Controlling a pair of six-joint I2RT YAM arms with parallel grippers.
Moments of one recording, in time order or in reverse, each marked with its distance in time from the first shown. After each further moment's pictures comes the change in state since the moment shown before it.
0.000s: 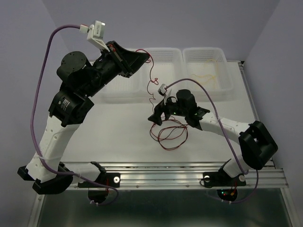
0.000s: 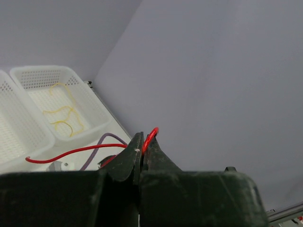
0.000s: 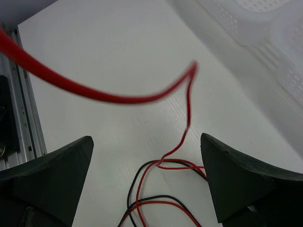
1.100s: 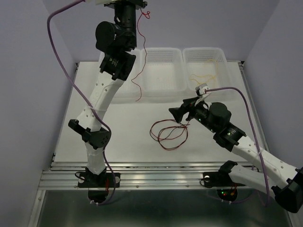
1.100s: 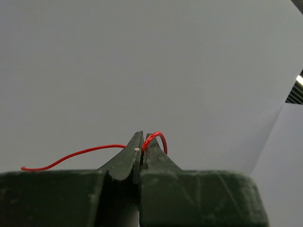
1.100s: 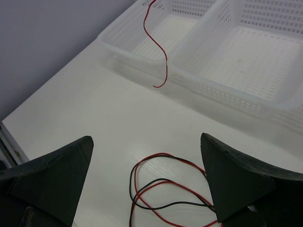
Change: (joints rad) left arm 0.006 0.694 0.695 0.687 -0.612 0.539; right arm 0.002 -0.624 -0.219 -0.133 0.462 0.182
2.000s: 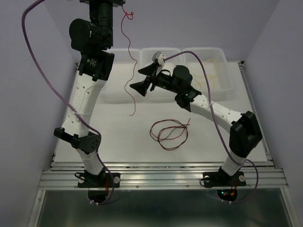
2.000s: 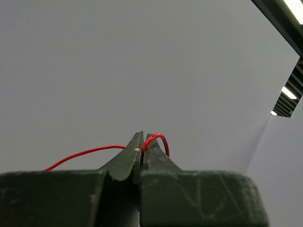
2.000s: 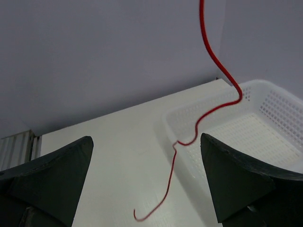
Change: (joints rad) left arm 0.165 -0.138 -0.109 -0.018 0.155 -0.156; right arm 0.000 0.783 0.644 0.372 -0.451 -0.092
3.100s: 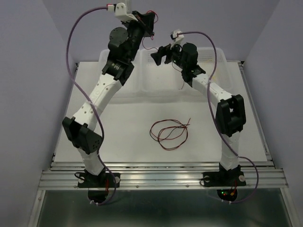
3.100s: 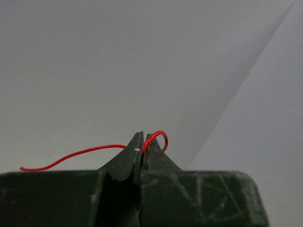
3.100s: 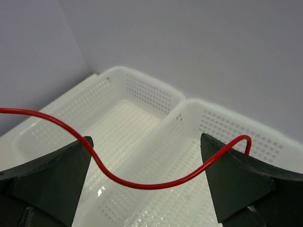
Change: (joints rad) left arm -0.054 -0.051 -0.401 -0.019 0.144 -0.112; right arm -0.279 0.360 0.468 -0.162 0.173 -0.034
